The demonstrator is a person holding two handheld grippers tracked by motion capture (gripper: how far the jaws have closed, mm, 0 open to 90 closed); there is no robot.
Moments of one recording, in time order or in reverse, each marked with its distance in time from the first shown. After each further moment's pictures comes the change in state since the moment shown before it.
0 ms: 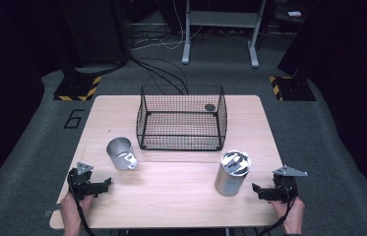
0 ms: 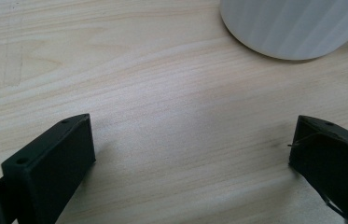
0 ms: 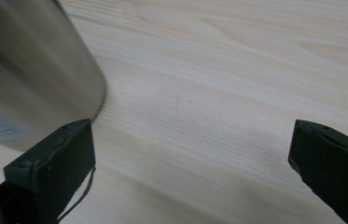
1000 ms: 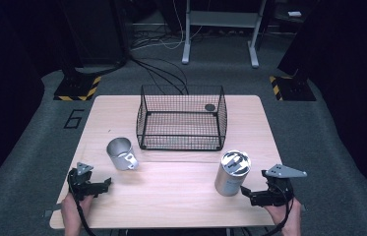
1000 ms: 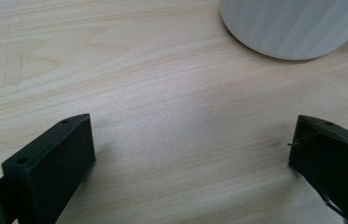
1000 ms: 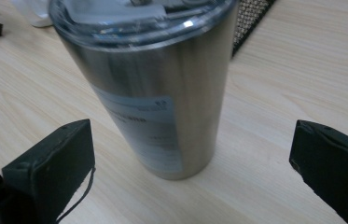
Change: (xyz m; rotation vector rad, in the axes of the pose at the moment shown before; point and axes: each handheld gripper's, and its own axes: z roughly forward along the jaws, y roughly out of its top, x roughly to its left) left arm -0.001 0.000 0.000 -0.004 0.005 -0.002; right arm 0.065 0.042 -0.052 -0.086 0.150 -0.111
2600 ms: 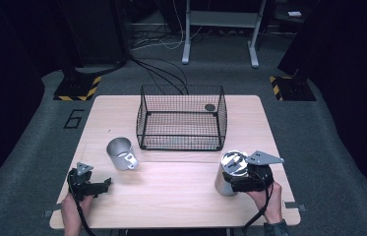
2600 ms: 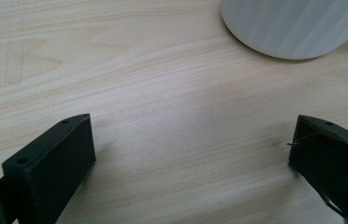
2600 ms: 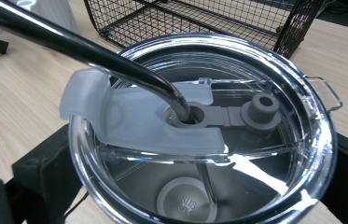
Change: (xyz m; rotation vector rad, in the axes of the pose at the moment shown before) left arm 0.000 0.000 -0.001 0.002 -0.001 -0.001; right arm 0.019 0.038 0.039 -0.060 0.009 -0.098
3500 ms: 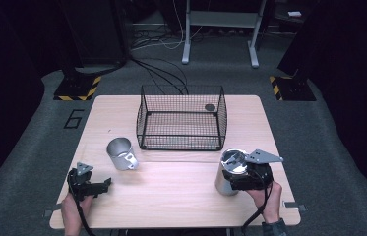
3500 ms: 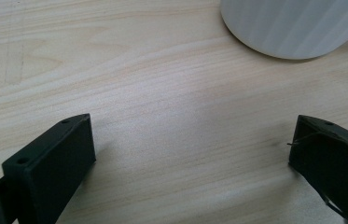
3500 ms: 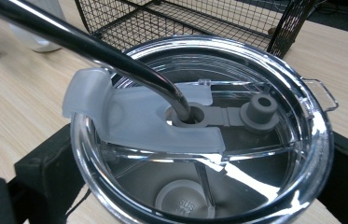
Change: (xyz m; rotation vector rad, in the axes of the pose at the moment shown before) left arm 0.000 0.000 0.000 0.000 0.000 0.000; right arm 0.001 0.005 0.000 -0.001 -0.026 0.010
